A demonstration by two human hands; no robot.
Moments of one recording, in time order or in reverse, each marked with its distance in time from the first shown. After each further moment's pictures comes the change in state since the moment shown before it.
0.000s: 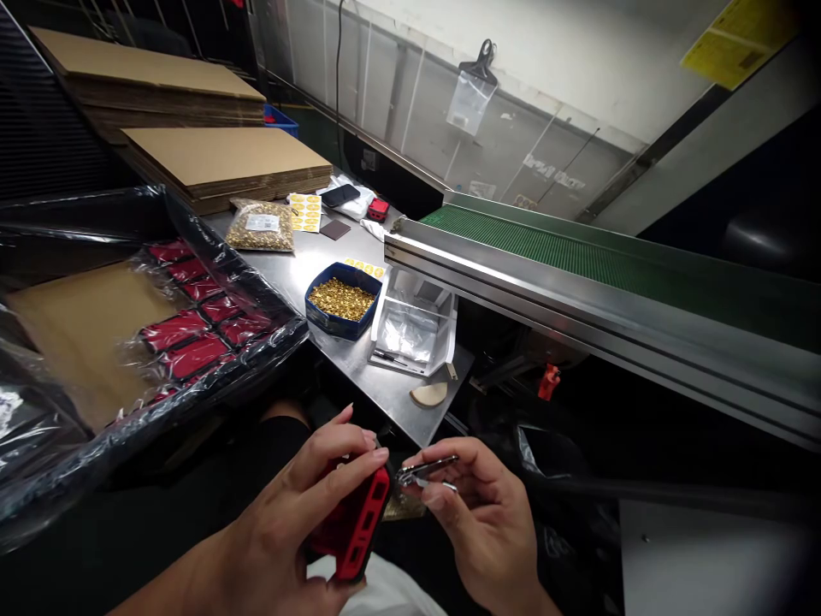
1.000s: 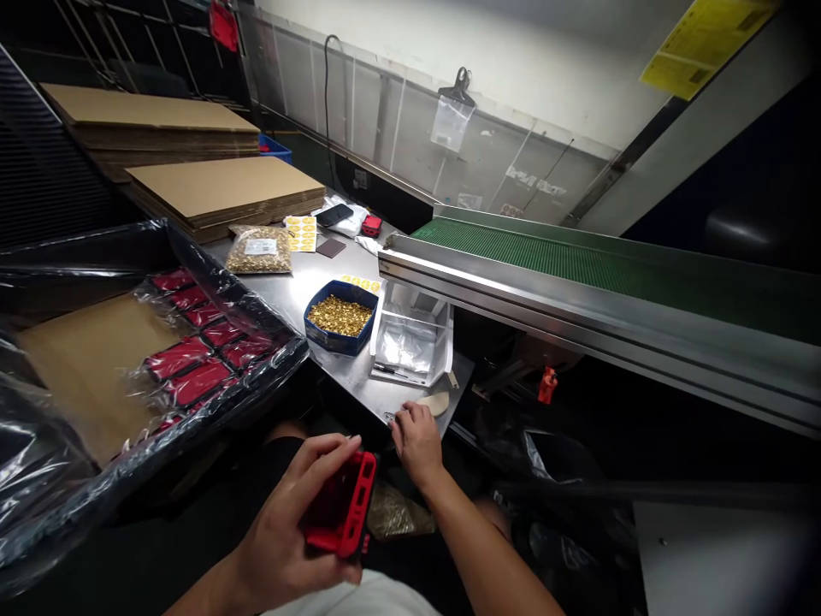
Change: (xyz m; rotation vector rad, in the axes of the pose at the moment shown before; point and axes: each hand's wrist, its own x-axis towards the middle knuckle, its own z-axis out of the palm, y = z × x) left_hand -0.026 -0.026 0.016 -0.172 0.162 -0.346; right_hand 0.089 0.170 -0.013 -0.956 0.090 -0.209
